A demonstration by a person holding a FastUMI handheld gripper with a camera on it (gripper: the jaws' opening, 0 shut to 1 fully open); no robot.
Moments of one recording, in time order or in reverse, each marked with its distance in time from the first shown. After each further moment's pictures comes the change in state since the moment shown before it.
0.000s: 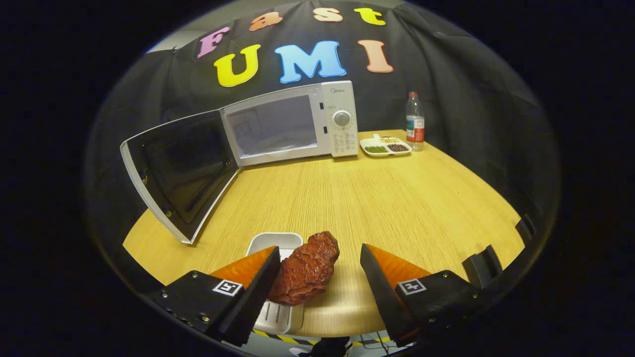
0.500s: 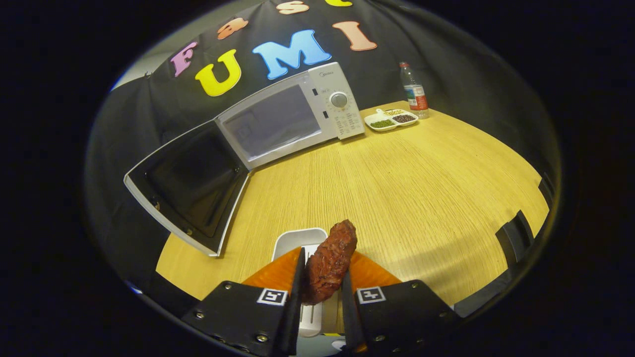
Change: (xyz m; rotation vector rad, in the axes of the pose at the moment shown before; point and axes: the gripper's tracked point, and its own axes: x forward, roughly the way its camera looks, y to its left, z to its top) arm -0.001 0.025 0.000 0.173 0.078 0.091
